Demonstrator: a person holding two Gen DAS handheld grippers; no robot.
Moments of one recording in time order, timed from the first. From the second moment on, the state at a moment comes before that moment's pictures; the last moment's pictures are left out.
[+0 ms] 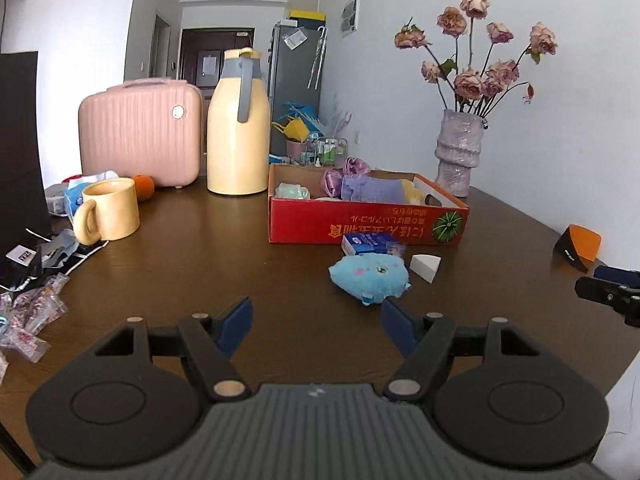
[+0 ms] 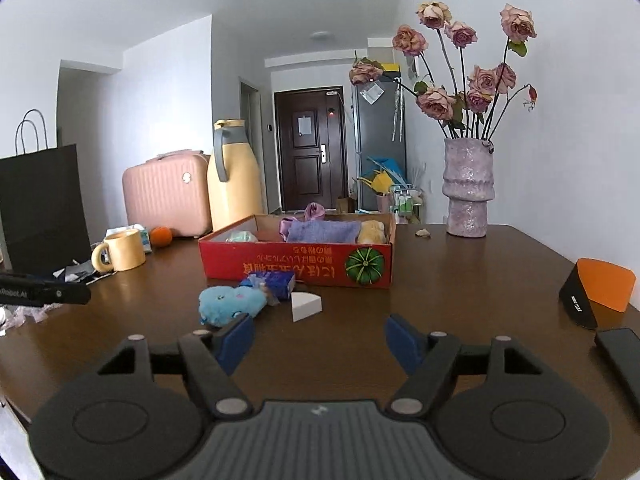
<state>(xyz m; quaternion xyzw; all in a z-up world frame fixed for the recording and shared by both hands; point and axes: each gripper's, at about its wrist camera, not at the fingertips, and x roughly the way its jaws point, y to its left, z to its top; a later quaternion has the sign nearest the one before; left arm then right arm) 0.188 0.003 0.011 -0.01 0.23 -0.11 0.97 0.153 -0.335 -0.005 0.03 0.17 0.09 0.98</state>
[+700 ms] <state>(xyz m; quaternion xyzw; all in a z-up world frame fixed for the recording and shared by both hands) 0.392 -0.024 -0.045 -0.12 0.35 -0.20 0.91 0.350 -0.276 -0.062 0.19 0.30 0.19 0.92</state>
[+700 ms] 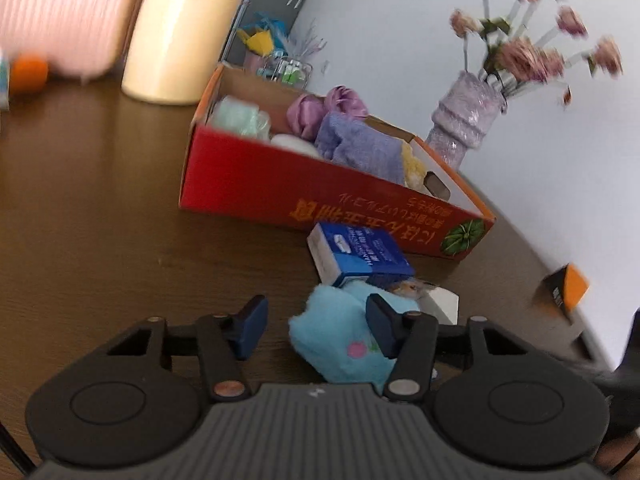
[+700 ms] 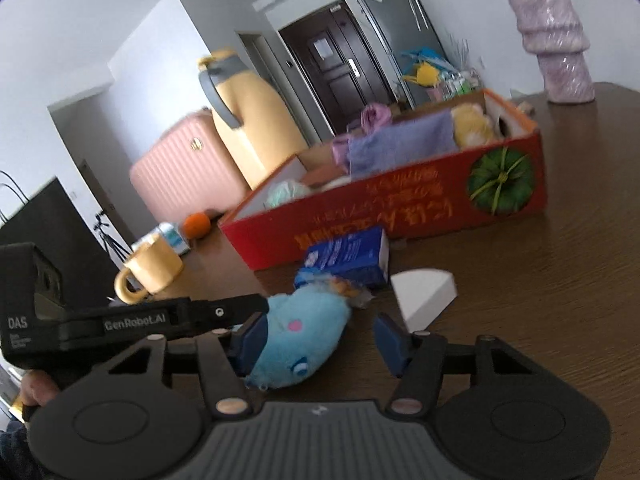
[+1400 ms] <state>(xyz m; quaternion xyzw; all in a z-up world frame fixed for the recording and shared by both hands) 0.328 -0.010 -0.056 -0.19 0.37 -0.22 0.88 0.290 -0.276 -0.073 0.25 0.33 0.23 0.88</state>
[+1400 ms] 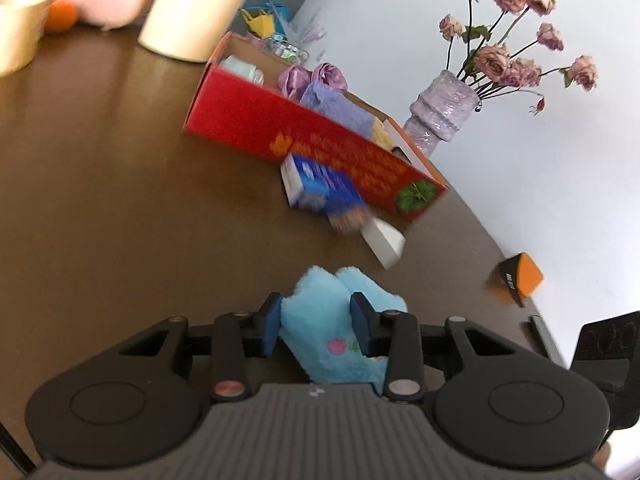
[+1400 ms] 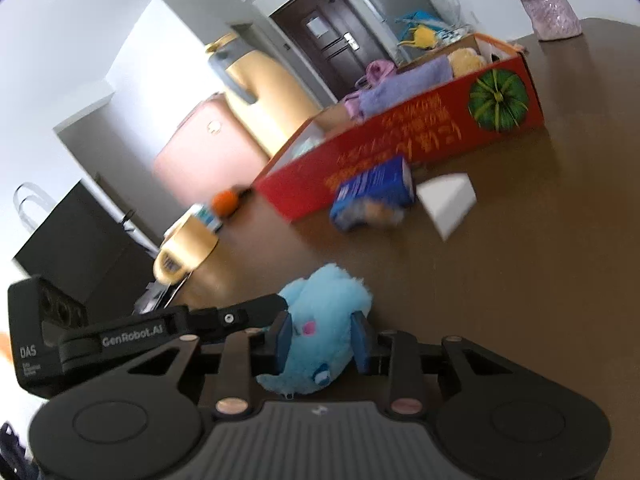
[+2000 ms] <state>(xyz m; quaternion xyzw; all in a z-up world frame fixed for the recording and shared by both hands) 0.228 -0.050 -0.047 -0.18 0.39 -0.26 0.86 0.196 -0.319 -0.064 0.24 0.31 0.20 0.90</state>
